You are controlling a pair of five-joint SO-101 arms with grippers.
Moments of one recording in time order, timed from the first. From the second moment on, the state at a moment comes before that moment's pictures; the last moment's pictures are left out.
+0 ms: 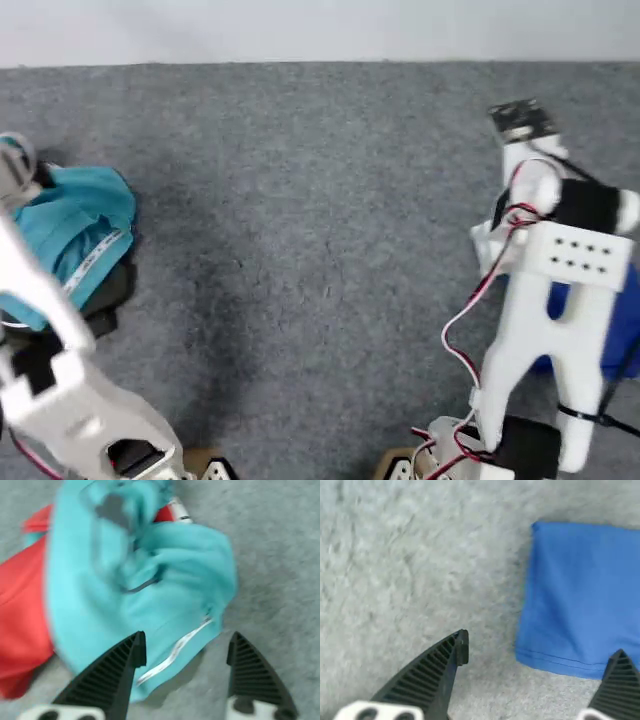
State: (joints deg) left arm -39.0 12.4 -34.5 99.5 4.6; right arm 9.5 -16.5 1.1 99.8 23.5
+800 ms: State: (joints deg) left arm -51.8 -3.0 13.1 65.7 3.8; right arm -2.4 -16.5 8.2 97.0 23.7
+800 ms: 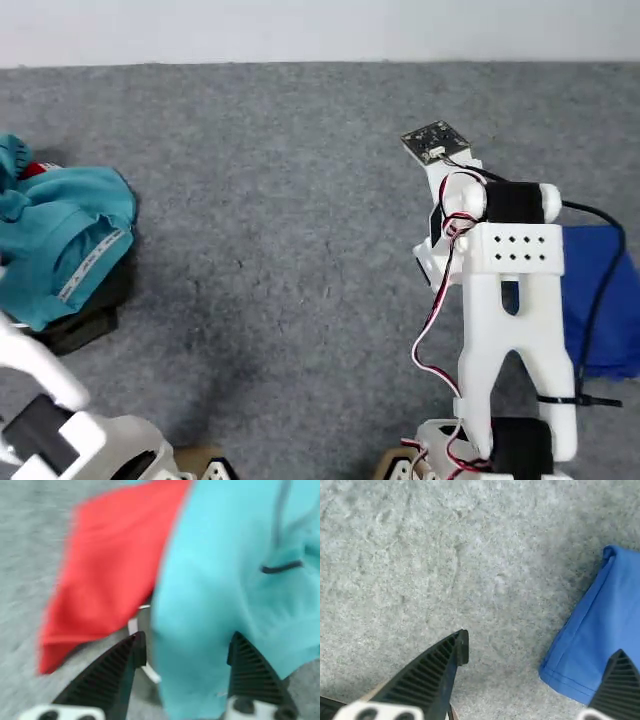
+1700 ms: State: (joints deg) left arm -27.3 -3.0 22.8 54.1 3.2; right arm -2.5 -18.3 8.4 97.0 23.7
